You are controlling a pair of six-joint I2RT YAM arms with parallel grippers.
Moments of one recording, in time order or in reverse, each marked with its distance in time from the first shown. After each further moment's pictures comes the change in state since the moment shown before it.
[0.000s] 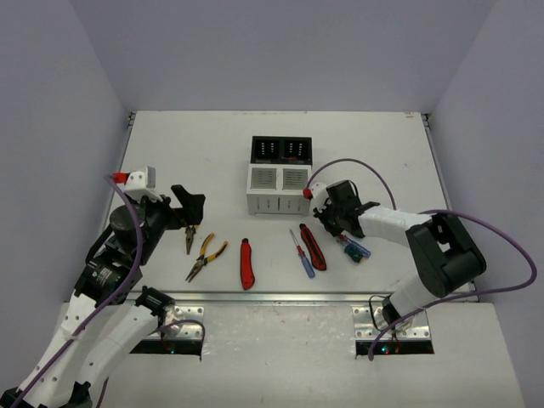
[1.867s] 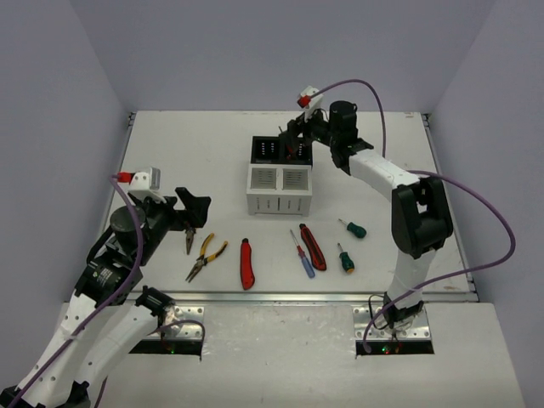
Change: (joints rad) left arm -0.023 -0.005 -0.006 0.022 0.059 0.008; right arm -0.117 0.332 0.712 0.402 -0.404 0.111
